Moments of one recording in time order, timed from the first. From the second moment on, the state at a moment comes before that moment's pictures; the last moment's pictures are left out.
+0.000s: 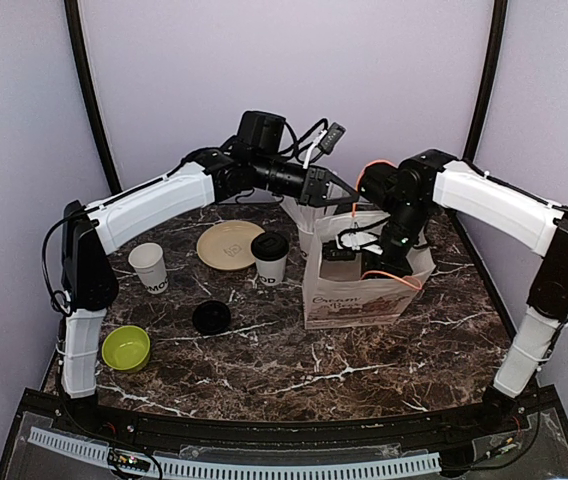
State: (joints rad) left arm -0.78 2.13 2.14 -0.35 0.83 -0.22; right arm 0.69 1.75 1.68 -1.43 -0.41 -0.85
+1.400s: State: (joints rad) left arm -0.75 2.10 1.97 -0.05 0.69 -0.42; right arm 0.90 1.63 1.86 -1.30 0.00 -0.93
